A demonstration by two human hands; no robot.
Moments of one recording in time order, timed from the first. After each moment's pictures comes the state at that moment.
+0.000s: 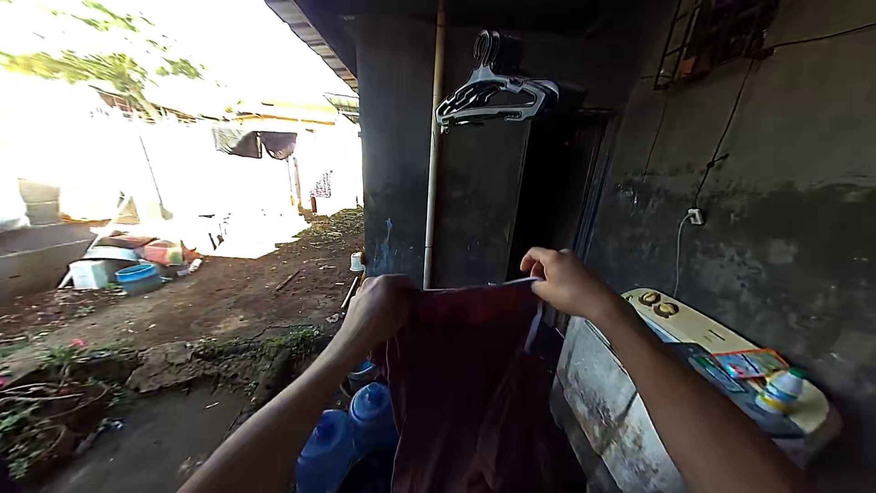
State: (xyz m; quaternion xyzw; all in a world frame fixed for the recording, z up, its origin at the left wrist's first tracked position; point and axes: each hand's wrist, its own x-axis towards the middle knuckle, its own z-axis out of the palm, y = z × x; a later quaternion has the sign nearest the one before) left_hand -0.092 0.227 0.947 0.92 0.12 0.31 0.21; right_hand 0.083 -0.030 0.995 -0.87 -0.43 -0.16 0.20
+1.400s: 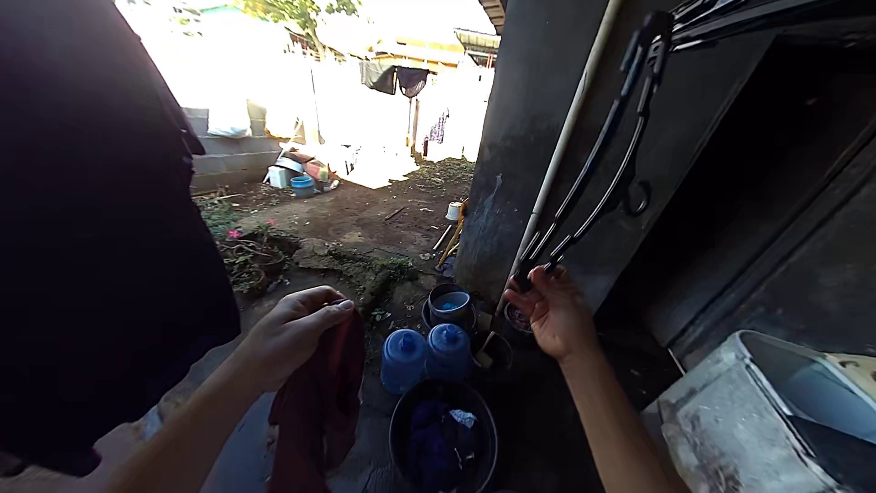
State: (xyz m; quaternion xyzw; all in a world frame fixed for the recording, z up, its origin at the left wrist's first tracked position) left_hand -0.321 0.319 0.847 0.71 0.25 0.39 0.53; right_hand 0.011 0.179 0.855 -0.37 -0.33 0.28 0.82
